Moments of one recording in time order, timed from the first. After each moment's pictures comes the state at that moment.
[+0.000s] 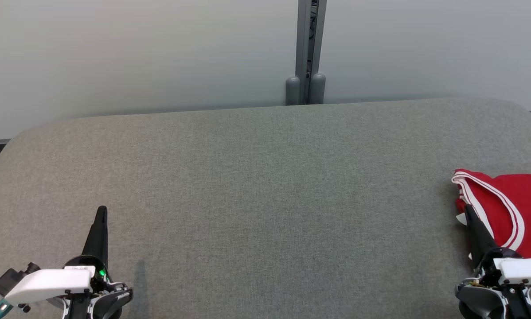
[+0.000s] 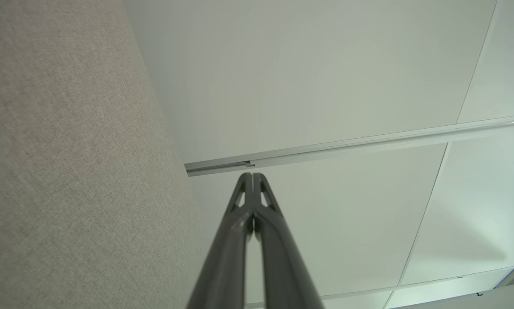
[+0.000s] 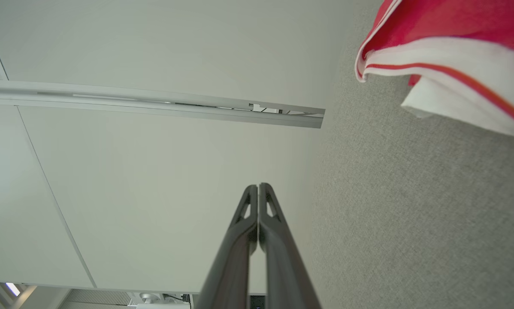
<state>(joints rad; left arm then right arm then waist) -0.09 0.05 0.10 0.26 -1.54 -0.12 0.09 -0.10 -0.04 -0.10 0.26 1.53 0.13 0.09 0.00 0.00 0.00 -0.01</state>
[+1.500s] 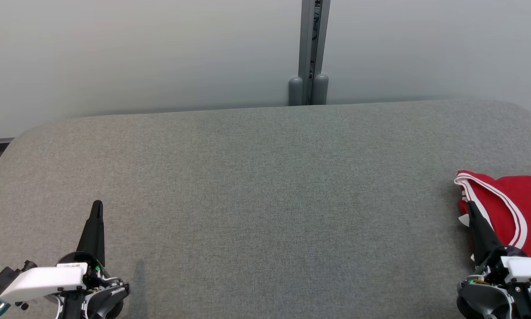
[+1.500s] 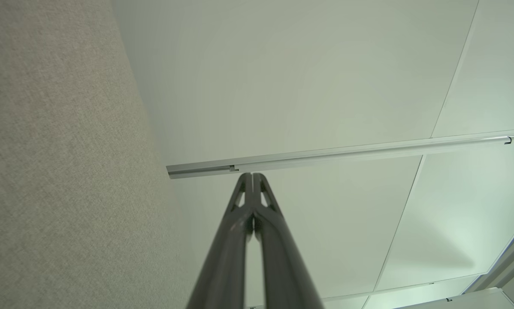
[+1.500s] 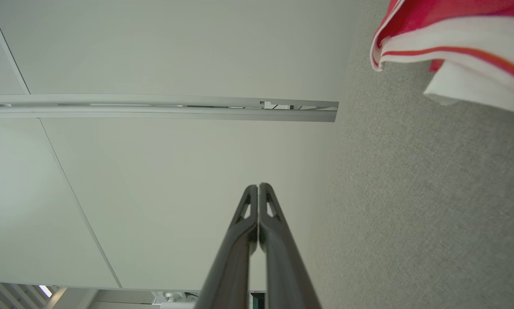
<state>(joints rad) -0.10 0.05 0.11 0.25 -1.61 -0.13 0.11 -0.10 -0.05 -0.11 0.24 1.61 0.13 0.11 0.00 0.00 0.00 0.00</state>
